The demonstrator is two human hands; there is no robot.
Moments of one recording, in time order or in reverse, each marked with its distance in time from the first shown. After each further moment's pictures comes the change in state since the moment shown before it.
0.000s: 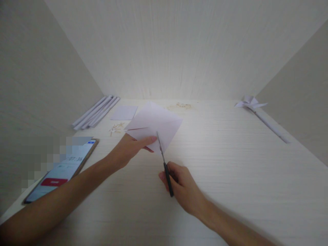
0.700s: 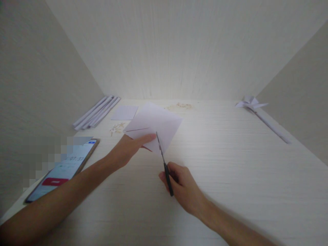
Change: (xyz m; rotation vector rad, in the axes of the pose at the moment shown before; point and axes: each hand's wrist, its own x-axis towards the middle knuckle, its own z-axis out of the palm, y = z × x) left_hand 0.000 0.002 0.001 -0.025 0.061 0.003; right_hand 0.000 0.003 0.000 0.025 -0.002 0.024
